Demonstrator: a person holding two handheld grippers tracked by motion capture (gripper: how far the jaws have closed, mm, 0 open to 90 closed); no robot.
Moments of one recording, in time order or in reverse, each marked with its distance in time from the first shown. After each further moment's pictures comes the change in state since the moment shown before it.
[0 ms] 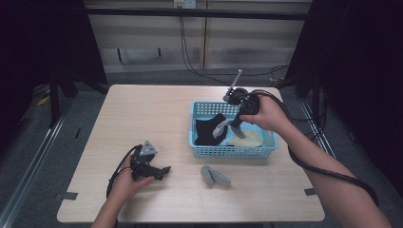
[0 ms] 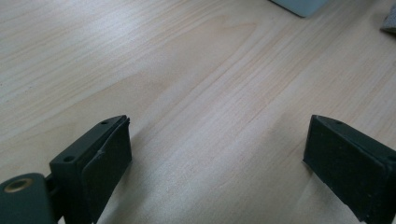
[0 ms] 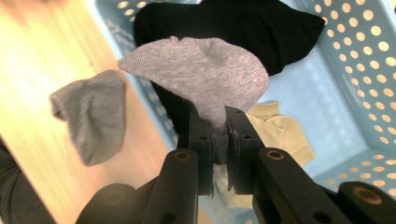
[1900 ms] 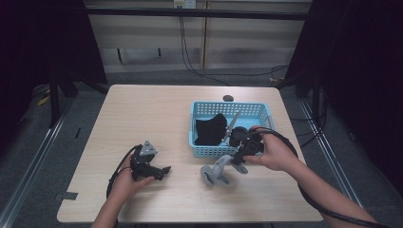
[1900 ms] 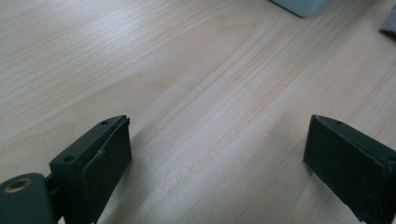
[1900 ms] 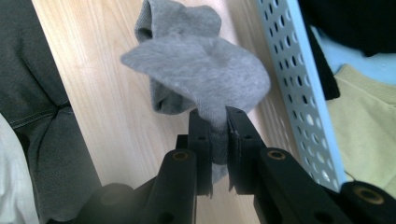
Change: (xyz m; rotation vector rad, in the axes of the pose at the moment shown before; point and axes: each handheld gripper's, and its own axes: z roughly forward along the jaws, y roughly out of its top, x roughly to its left) left arm 0.000 0.000 0.000 0.002 -0.001 0.003; right arm 0.080 -0.053 0.036 0.026 0.087 -0.166
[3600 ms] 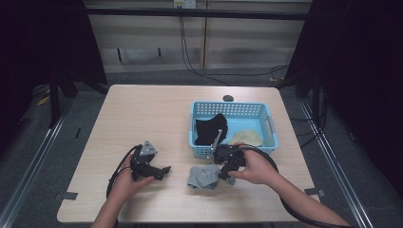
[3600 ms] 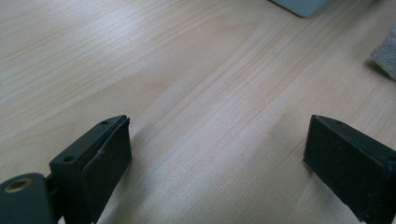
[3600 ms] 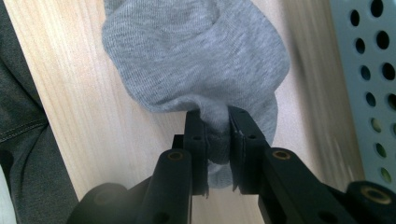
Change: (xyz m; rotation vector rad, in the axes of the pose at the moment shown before) left arm 0.000 0.000 0.000 0.000 -0.001 -0.001; right arm 0.017 0.016 0.067 0.041 0.034 -0.043
